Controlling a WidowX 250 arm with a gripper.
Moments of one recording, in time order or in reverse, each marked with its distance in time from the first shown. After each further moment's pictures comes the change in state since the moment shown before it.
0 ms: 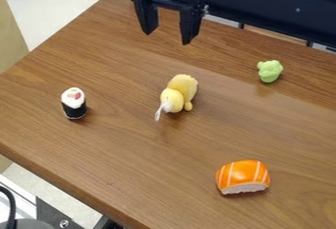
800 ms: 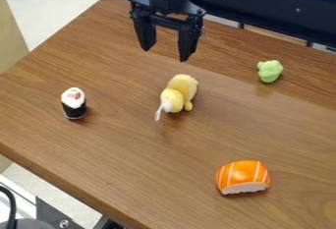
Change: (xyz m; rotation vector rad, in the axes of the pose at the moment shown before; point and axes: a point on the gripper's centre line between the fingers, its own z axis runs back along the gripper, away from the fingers) arm -0.006 -0.004 -0.026 0.018 0.012 -0.001
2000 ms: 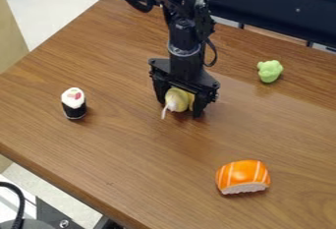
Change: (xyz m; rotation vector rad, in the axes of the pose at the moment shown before) arm -0.006 -0.019 -0.088 0.094 -0.050 0.007
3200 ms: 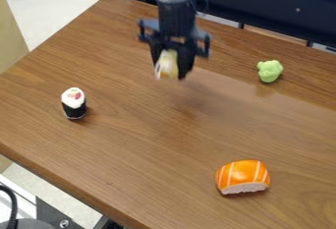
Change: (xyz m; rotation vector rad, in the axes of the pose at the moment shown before) arm 0.013 0.038 0.063 -0.083 0.109 0.077
